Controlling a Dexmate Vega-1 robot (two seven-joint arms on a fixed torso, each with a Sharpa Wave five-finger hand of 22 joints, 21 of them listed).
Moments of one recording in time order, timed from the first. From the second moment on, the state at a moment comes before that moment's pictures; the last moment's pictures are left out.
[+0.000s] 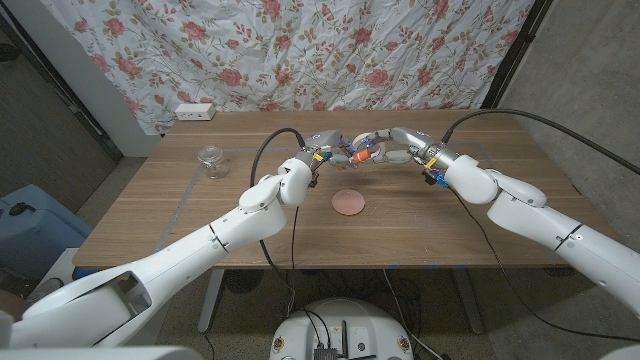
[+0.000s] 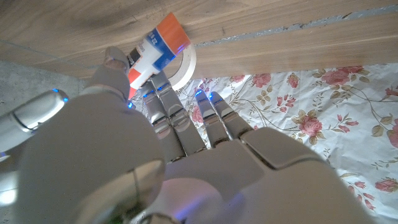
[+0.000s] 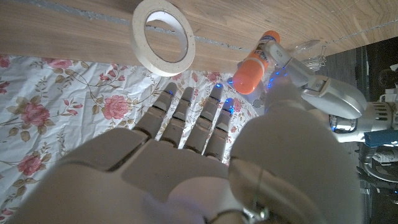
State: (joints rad) left arm 0.67 0.59 0.83 -1.93 0.54 0.50 0.07; left_hand 0.95 -0.03 0.33 -0.17 0.18 1.07 -0.16 0.19 0.18 1.13 -0.22 0.18 0.18 0.48 -0.05 0.18 0.16 0.31 -0.04 0.19 0.17; right arm -0.85 -0.88 -0.51 -1.84 -0.30 0.08 -0.03; right_hand 0.92 -0.04 0.18 -0.16 0.21 0.55 -0.22 0.26 0.20 0.70 -0.17 0.21 0.26 0.35 -0.05 0.39 0.23 0.41 0.05 0.19 0.16
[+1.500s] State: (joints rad) left arm 0.67 0.59 0.82 -1.92 0.55 0.48 0.07; left_hand 0.95 -0.03 0.33 -0.17 0.18 1.07 -0.16 0.19 0.18 1.13 -0.22 0.18 0.18 0.48 -0.05 0.18 0.16 0.31 -0.04 0.19 0.17; right arm -0.89 -0.85 -0.51 -1.87 -0.36 0.02 -0.13; right_hand 1.00 -0.02 0.20 -0.16 0.21 0.76 -0.22 0.35 0.21 0.92 -0.22 0.25 0.25 0.48 -0.05 0.44 0.22 0.45 0.01 0.19 0.16
